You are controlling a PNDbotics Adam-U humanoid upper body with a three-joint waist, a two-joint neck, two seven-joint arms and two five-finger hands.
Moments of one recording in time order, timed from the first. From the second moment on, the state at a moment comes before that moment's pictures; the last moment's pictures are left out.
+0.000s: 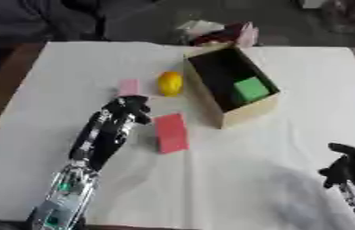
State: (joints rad) left arm -0.08 0.17 -0.07 -1.89 -0.03 -0.07 -0.09; right arm -0.11 -0.16 0.06 -1.72 0.03 -0.20 0.41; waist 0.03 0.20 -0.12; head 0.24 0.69
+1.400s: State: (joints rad) left arm -0.03 0.52 0.01 -1.98 -0.31 -0.20 -0.25; right arm -0.10 -0.17 0.06 -1.72 0.03 -0.19 0.40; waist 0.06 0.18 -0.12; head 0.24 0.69
